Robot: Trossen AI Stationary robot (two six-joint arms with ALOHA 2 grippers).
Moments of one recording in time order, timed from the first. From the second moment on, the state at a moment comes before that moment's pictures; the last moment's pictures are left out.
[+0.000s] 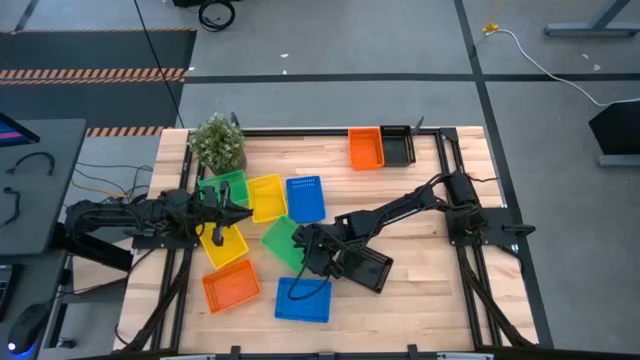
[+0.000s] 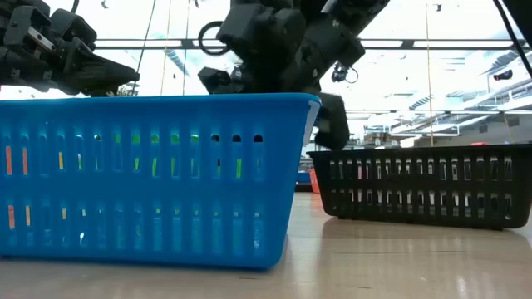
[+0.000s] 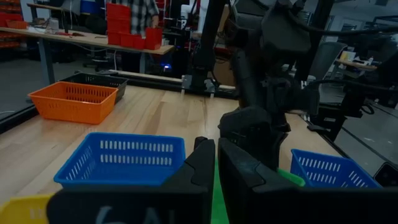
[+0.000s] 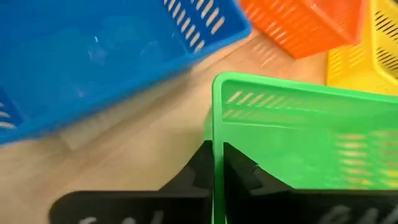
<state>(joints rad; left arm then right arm) 0.02 0.12 0.01 0.10 -0.01 -0.15 0.18 2.07 1.37 -0.12 -0.15 -0.76</state>
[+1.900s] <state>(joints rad) 0.02 0.12 0.01 0.10 -0.01 -0.15 -0.42 1.98 1.34 -0.36 0.06 -0.36</state>
